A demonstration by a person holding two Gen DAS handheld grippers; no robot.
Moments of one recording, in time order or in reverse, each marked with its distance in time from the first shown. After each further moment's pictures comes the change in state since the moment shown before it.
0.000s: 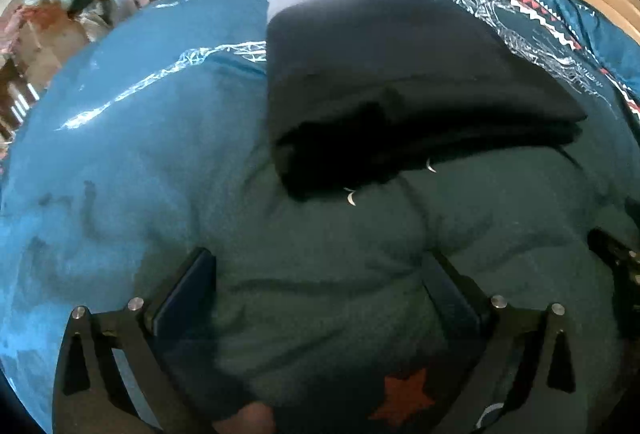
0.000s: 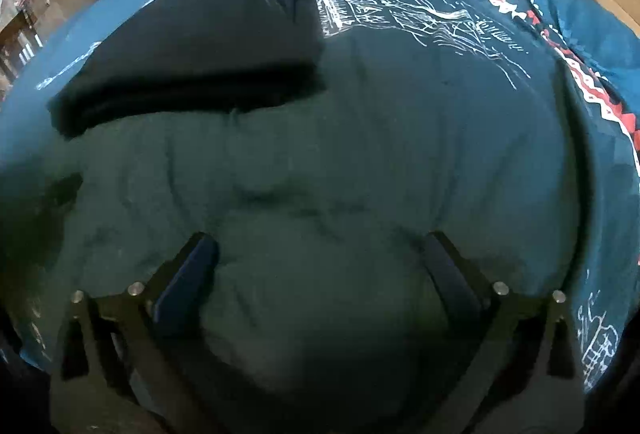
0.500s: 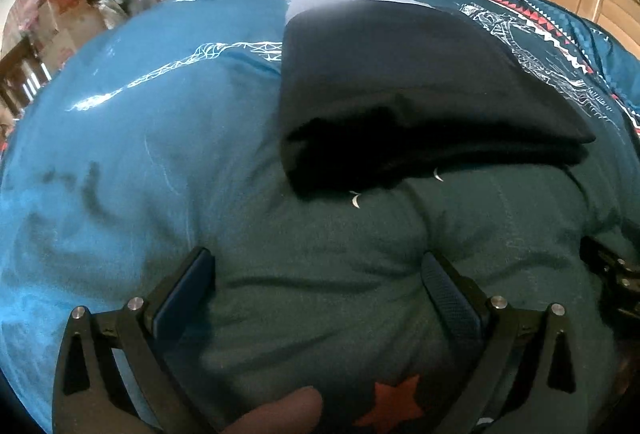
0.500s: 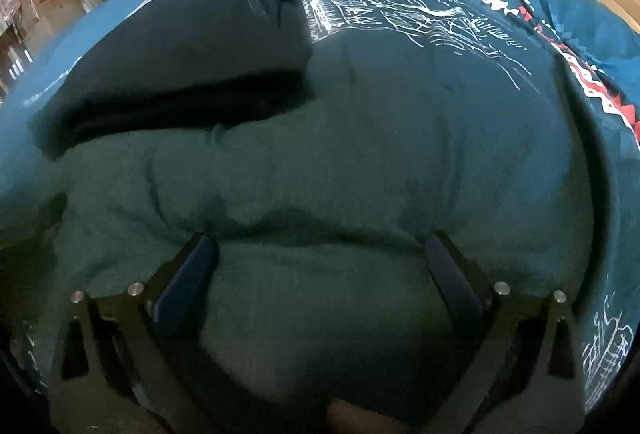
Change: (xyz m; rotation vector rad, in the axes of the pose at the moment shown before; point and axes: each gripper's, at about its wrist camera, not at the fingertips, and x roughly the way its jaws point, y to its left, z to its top) left arm 0.009 -0.004 -0.002 -0.080 -0.026 0.012; right arm 0.013 -0.002 -0.001 0.039 -0.029 -0.022
